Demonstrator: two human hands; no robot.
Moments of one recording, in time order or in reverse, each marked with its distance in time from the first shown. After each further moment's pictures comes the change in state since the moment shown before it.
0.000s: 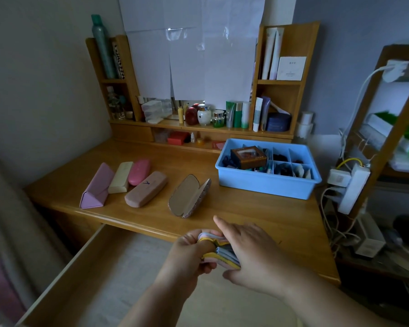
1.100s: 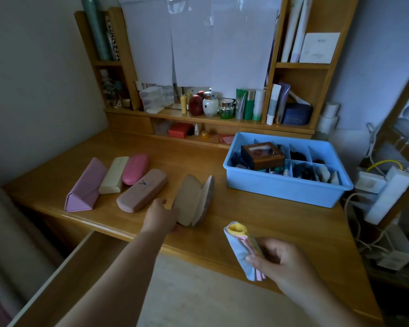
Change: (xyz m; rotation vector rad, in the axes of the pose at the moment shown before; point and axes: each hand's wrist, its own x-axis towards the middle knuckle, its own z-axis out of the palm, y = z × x) left_hand 0.152 0.025 -0.083 0.608 0.470 -0.105; right_hand 0.018 0.061 0.040 0.983 0.141 0.357
